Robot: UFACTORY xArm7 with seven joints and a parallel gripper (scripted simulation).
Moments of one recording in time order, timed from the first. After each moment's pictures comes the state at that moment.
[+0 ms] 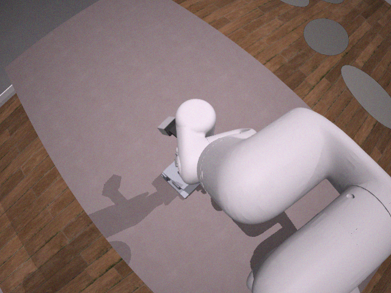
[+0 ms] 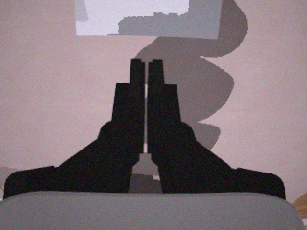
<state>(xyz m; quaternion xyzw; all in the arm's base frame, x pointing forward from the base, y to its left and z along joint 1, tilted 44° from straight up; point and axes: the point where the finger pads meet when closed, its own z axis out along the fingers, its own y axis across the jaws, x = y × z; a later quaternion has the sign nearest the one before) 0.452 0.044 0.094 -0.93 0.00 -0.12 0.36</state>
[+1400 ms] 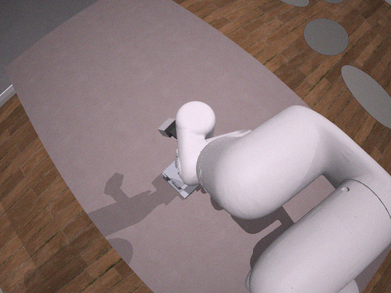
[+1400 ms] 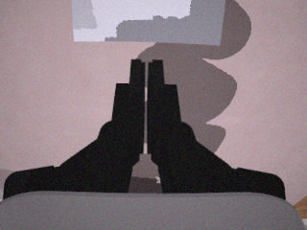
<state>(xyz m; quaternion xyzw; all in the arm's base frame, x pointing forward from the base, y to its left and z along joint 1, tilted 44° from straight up) 0.454 0.050 0.088 -0.93 0.00 -0.12 0.36</state>
